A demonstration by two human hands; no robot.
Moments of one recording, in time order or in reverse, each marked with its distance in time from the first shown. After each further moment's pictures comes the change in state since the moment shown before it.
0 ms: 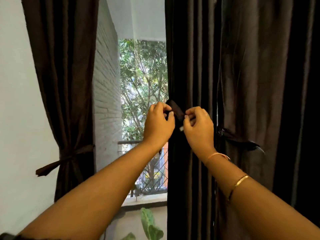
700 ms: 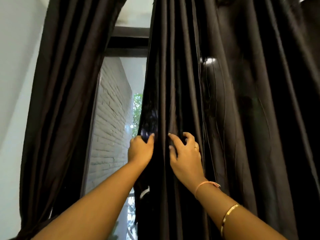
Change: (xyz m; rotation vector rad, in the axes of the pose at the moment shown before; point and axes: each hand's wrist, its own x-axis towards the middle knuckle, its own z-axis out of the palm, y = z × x) left_hand 0.106 0.026 0.023 0.204 0.181 -0.333; right_hand 0.092 0.013 -0.019 -0.202 -0.174 -0.155
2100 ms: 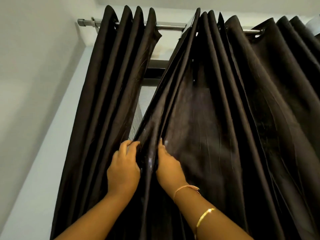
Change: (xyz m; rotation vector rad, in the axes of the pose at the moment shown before) left_hand 0.084 -0.077 -0.136 0.315 0.465 0.542; right_hand 0.088 -0.156 0.096 0.056 -0.248 -0.122
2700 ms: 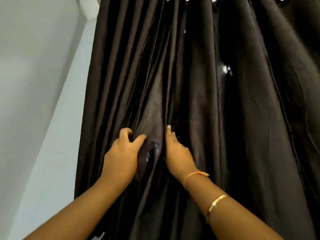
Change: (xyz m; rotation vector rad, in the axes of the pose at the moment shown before) left_hand -0.010 -0.041 -0.012 0.256 -0.259 0.148; right_hand 0.007 0.016 0.036 -0.170 -0.051 0.020
